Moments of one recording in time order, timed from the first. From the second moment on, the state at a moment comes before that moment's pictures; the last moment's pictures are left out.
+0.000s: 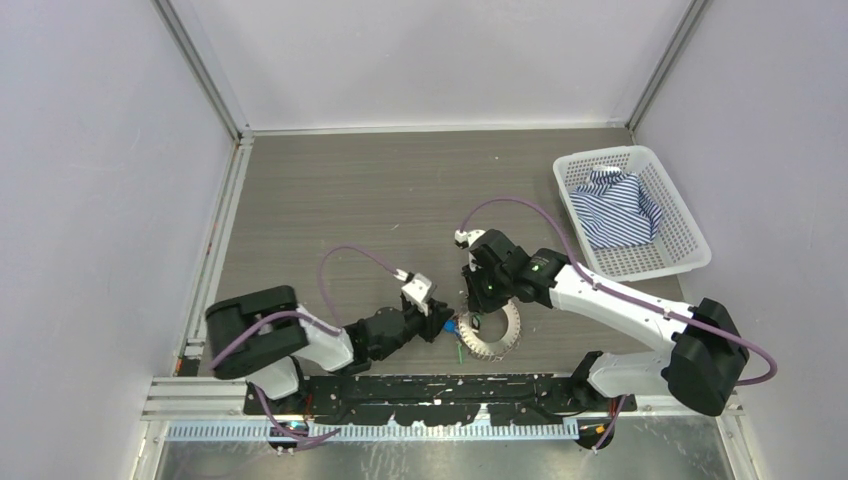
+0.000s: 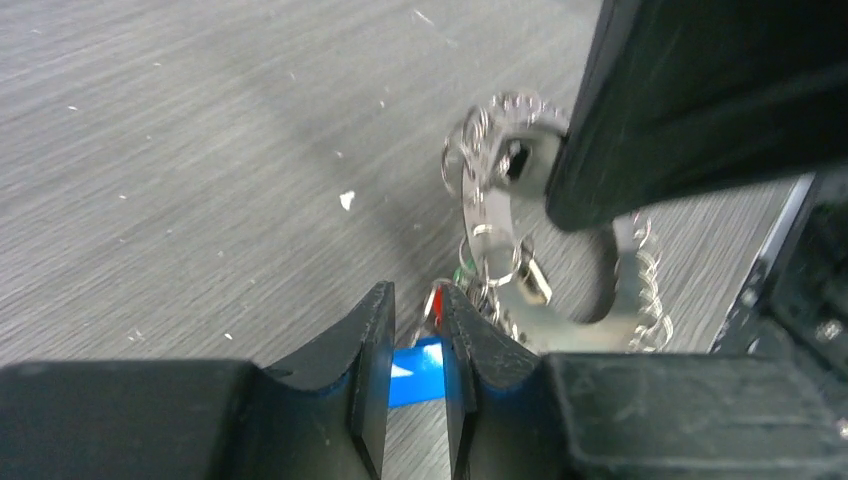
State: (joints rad) left arm -1.20 1.52 0.30 1.03 -0.35 -0.39; right arm 0.84 1.25 0.86 -0.63 -0.06 0.38
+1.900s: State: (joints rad) left arm -0.89 1.55 0.39 1.13 0.58 0.08; right arm 0.86 1.14 0.93 -0.75 -0.12 0.29
